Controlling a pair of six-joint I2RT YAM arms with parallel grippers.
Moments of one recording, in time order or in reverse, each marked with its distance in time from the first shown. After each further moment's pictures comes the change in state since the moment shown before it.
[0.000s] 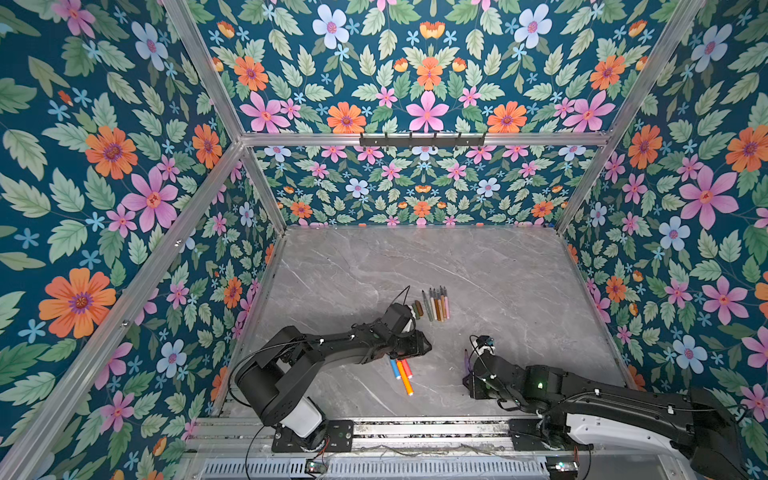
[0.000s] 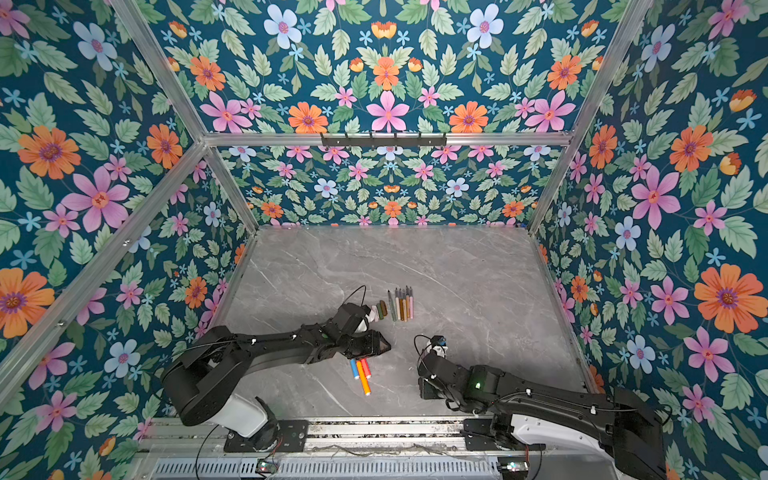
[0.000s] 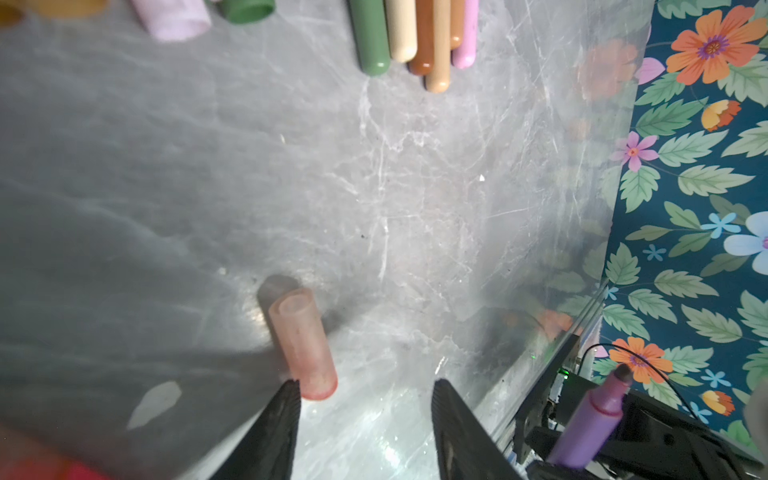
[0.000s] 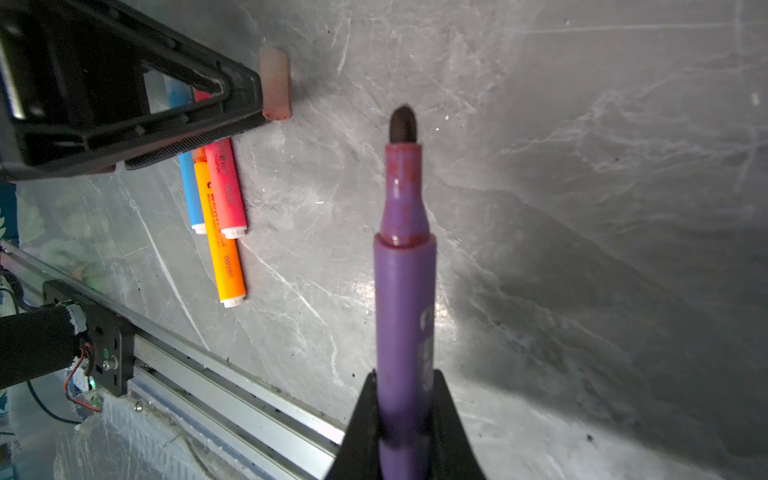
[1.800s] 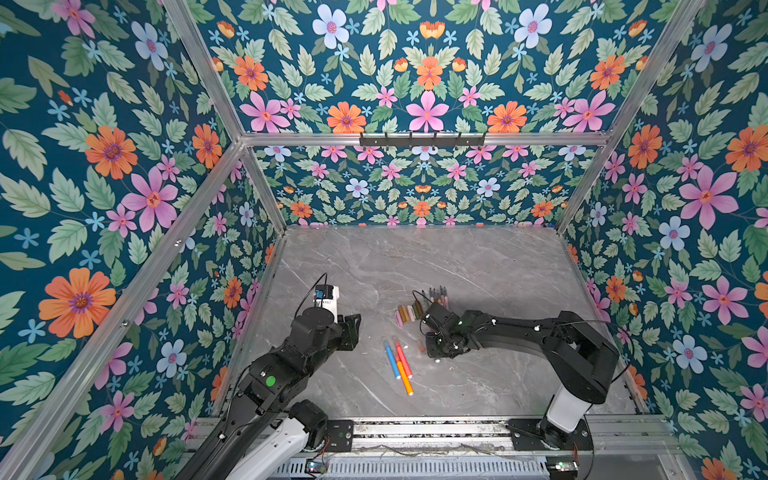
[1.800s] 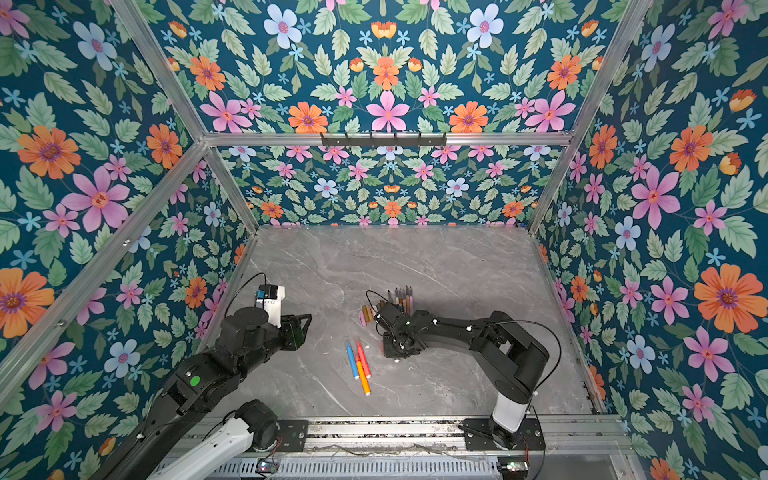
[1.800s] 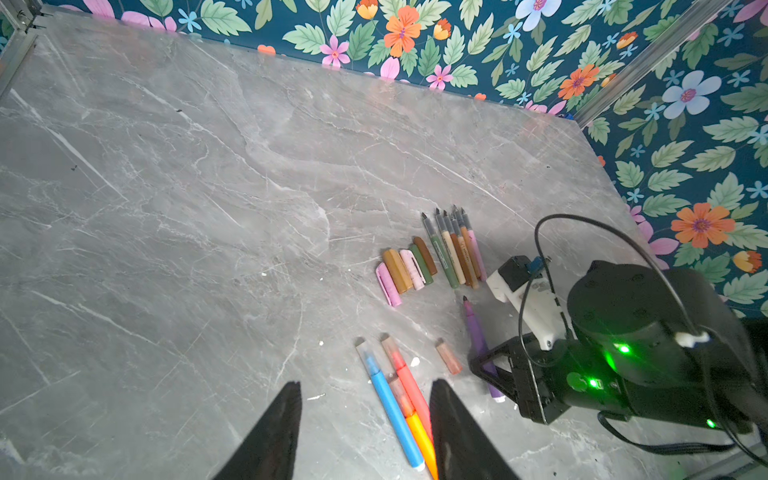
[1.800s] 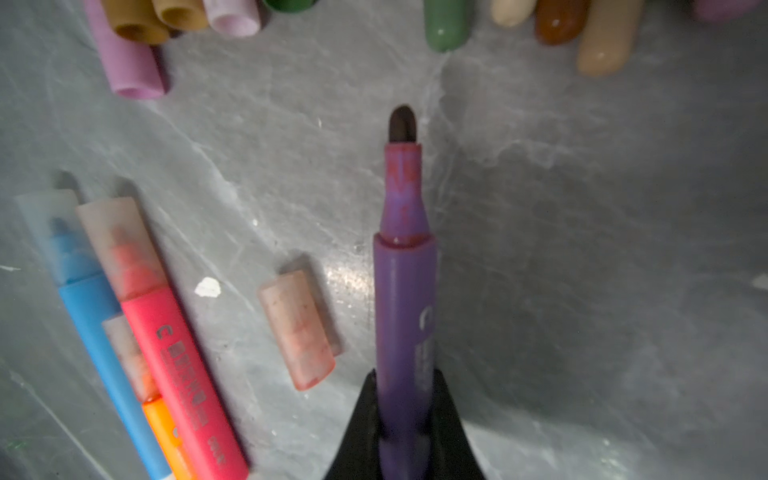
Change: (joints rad) left arm 0.174 -0.932 0.156 -0.778 -0.541 0.399; right arm -0.244 0.830 0.556 0.023 -0.113 -0.240
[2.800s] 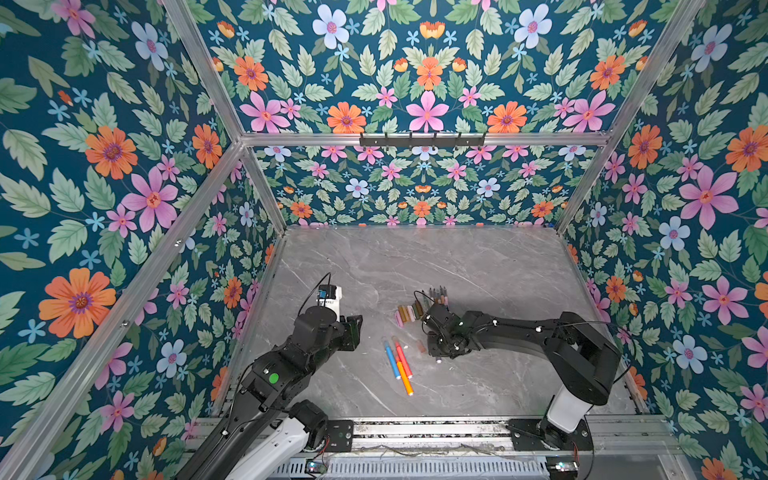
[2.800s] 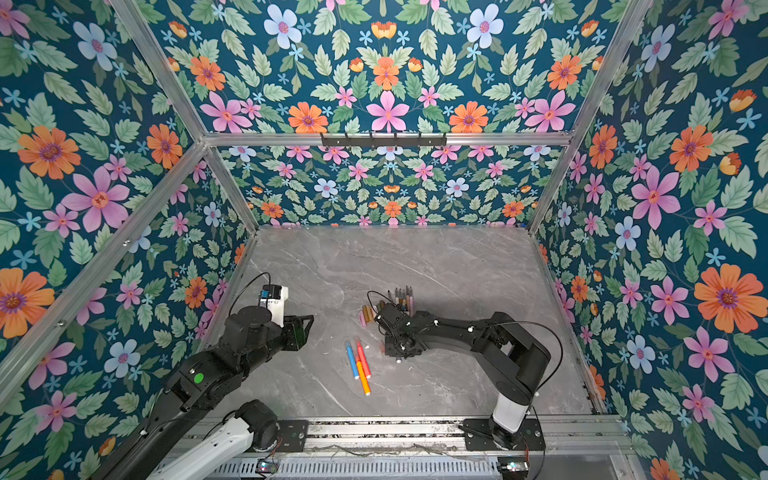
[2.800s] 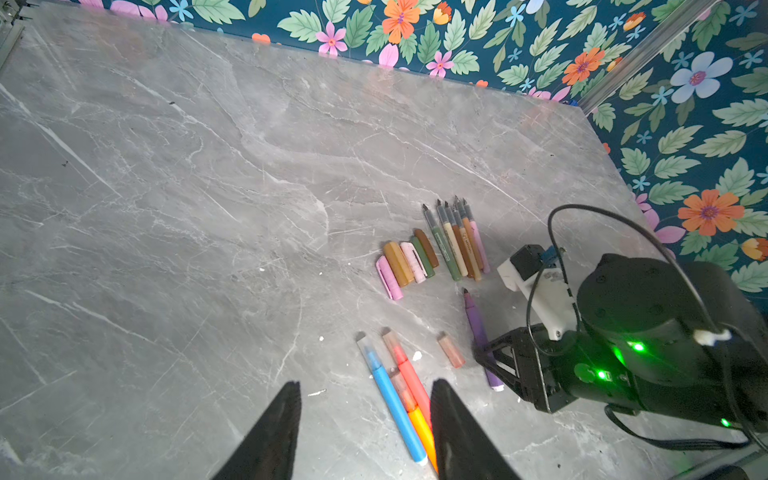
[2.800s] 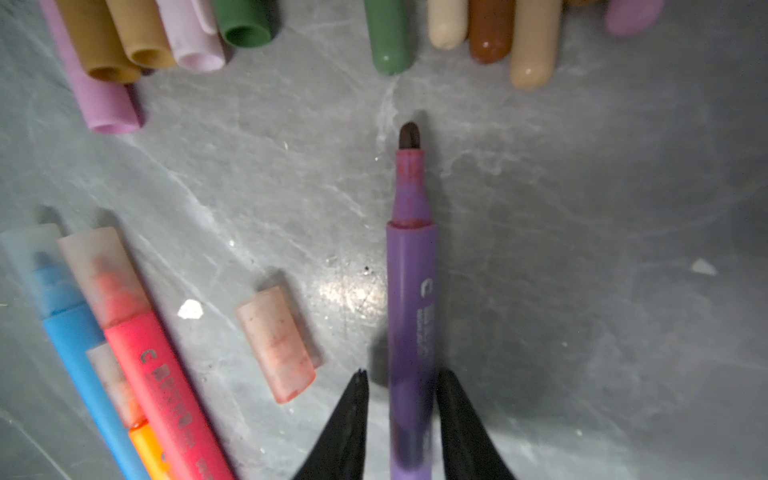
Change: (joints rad) left arm 0.000 0.018 -0.003 0.001 0.012 0.010; right arm 0.000 -0.013 -0.011 -0.024 0.046 0.042
